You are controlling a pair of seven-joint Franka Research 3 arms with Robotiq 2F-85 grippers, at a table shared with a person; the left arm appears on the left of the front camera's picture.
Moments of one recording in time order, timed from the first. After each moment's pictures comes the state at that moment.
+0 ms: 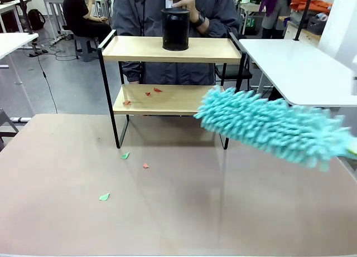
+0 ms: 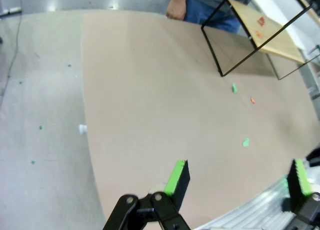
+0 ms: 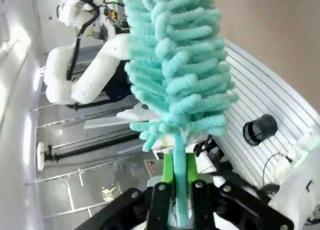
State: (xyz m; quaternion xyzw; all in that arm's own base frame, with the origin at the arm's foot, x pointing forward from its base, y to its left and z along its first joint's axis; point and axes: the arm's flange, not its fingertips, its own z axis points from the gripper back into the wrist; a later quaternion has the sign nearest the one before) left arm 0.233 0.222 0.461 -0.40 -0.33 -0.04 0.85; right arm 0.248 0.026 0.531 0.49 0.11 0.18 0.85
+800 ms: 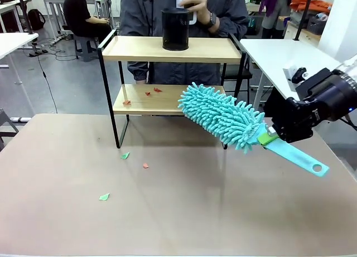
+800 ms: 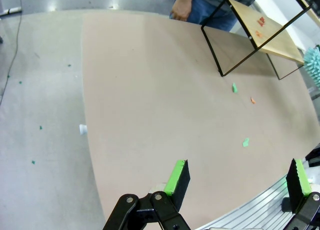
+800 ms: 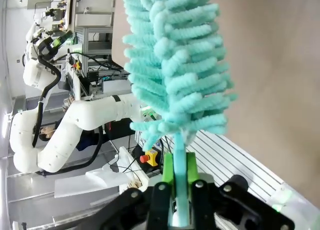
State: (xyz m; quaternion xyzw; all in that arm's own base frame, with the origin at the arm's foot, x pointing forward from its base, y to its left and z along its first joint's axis) left arm 0.233 0.222 0.461 -0.40 -0.33 -0.04 0.85; right arm 0.305 0.096 0.494 0.42 0.00 0.13 0.90
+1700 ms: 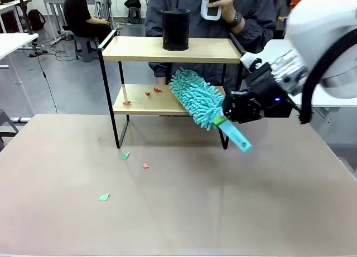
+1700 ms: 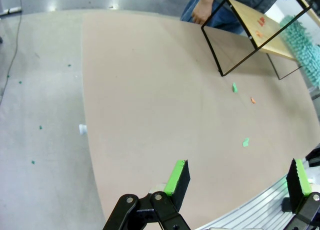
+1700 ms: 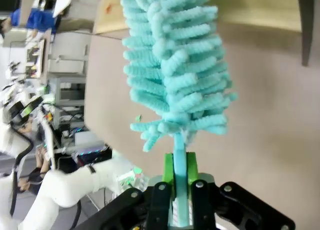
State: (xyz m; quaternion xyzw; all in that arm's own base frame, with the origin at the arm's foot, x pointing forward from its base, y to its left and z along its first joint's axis) left arm 0.233 0.222 0.461 -0.40 -0.33 -0.04 0.85; right arm 0.395 0.188 0.467 0.34 -0.11 0.07 0.93
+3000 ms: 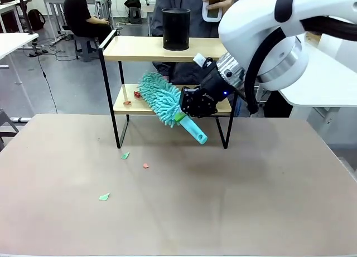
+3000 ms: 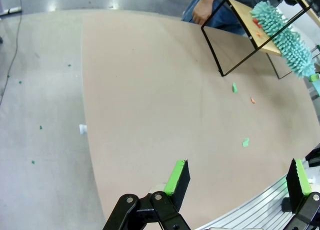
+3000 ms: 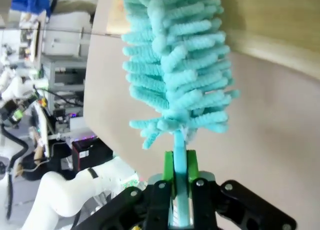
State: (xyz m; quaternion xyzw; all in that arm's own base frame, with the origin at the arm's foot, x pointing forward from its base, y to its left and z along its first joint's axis) left arm 0.233 0.222 0.461 -0.40 -0.33 -0.04 0.85; right arm 0.442 0.286 0.459 0.34 -0.08 0.13 0.93
